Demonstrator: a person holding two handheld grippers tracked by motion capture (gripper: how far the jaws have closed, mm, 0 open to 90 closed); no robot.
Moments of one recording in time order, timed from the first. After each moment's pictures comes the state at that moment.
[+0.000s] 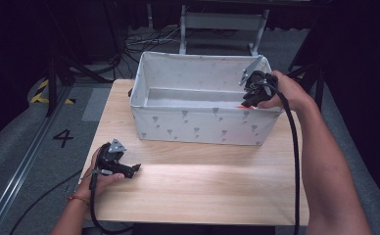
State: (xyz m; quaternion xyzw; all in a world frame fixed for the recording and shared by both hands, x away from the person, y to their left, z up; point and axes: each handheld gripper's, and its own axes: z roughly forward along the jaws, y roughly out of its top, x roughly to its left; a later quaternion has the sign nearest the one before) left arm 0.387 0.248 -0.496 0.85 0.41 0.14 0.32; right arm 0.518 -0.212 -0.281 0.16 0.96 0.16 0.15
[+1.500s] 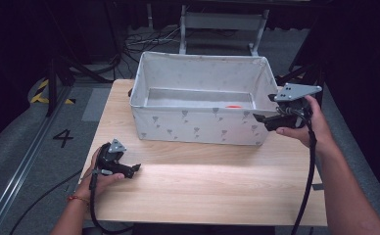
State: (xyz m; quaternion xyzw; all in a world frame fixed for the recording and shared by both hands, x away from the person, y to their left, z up) left arm 0.387 0.248 -0.497 0.85 0.41 0.14 0.32; right arm 0.414 -0.263 -0.284 0.27 0.85 0.35 0.29
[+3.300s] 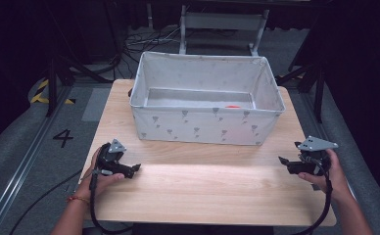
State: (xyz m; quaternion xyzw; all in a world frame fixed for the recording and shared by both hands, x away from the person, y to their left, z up) left arm 0.386 0.248 -0.496 0.85 0.40 0.14 0.32; right arm 0.360 -0.365 -0.430 0.38 0.83 0.30 0.26
